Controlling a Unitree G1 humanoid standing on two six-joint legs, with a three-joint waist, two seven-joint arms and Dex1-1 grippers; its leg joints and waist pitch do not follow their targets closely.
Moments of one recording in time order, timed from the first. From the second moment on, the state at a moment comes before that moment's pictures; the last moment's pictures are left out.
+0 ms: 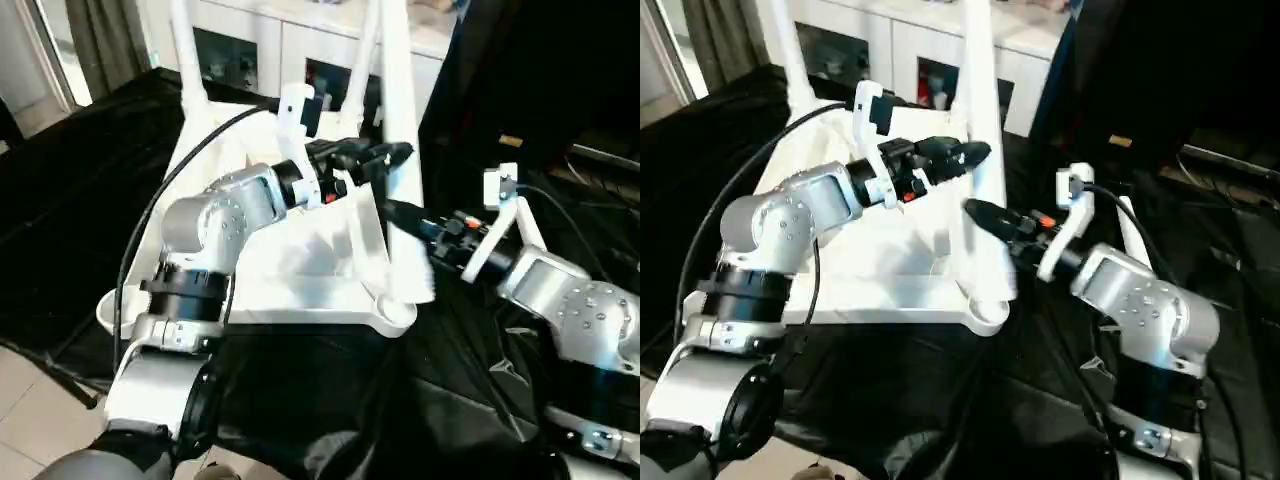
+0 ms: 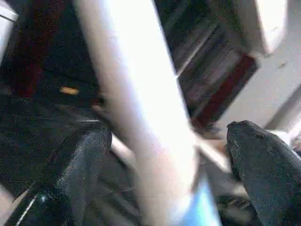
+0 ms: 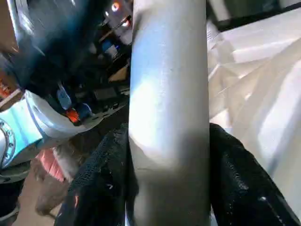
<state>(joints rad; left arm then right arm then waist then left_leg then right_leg) -0.86 0.04 0.10 0.33 -0.60 0.78 -0.63 -0.47 -0.14 -0.33 -0.10 0.62 1.12 0.66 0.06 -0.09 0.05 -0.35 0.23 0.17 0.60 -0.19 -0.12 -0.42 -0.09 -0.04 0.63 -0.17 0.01</state>
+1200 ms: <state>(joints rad) -0.86 0.01 0.02 0.35 -0.38 0.57 -0.38 -0.52 -0.07 -0.01 -0.07 0.31 0.85 0.34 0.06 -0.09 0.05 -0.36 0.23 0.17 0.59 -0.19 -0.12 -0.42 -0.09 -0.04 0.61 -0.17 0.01</state>
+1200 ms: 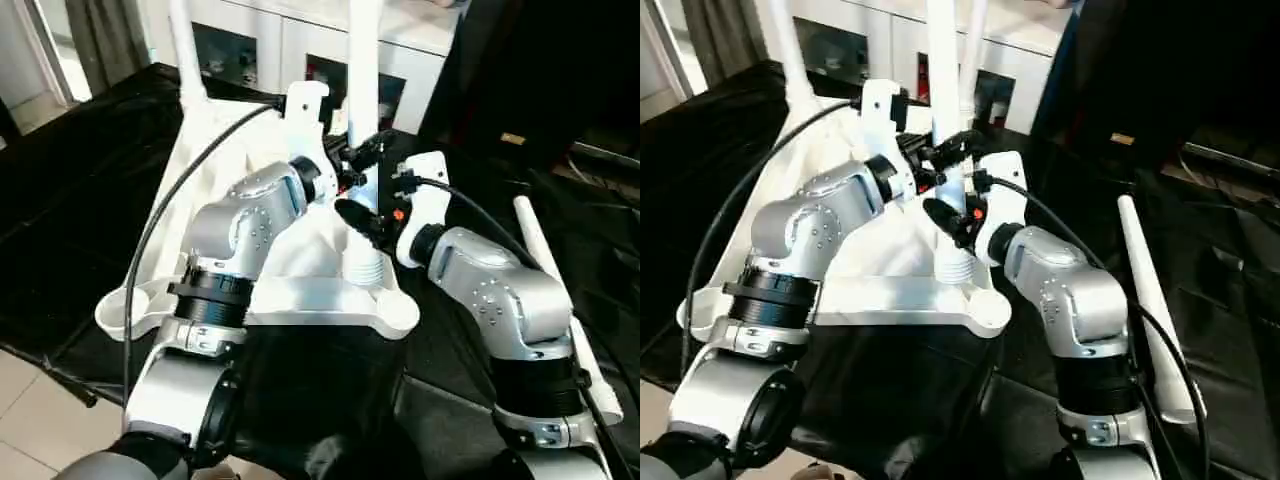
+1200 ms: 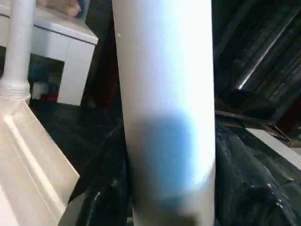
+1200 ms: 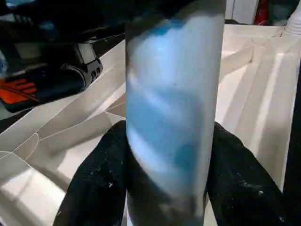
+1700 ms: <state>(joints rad) -0.83 0.14 0.04 0.28 -0.54 0.70 -0.69 -0.52 -0.21 -0.06 -0.09 0.50 0.92 0.59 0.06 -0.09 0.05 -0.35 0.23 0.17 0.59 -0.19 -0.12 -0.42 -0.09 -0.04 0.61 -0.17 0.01</state>
